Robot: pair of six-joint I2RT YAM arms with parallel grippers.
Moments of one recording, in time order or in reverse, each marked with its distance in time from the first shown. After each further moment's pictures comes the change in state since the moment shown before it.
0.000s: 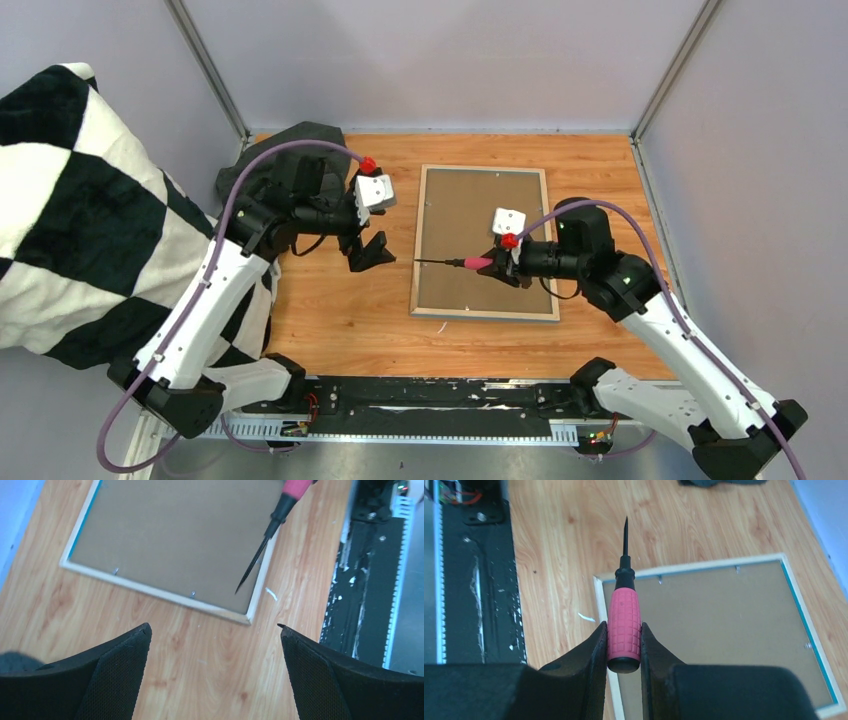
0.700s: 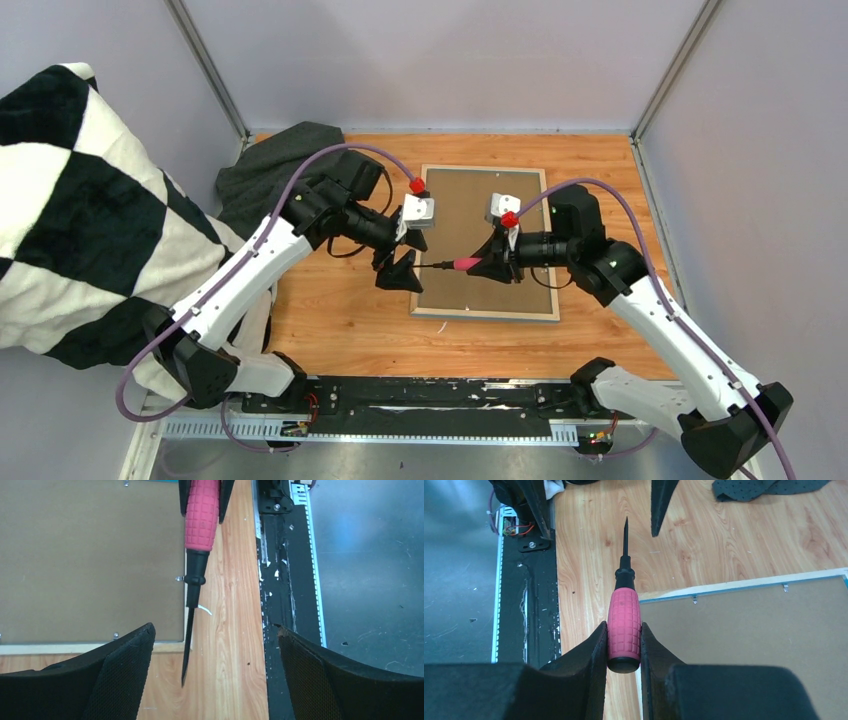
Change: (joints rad) left arm -0.151 0.195 0.039 -0.042 0.243 0.041; right arm -0.057 0.108 0.044 0.065 -0.220 0.135
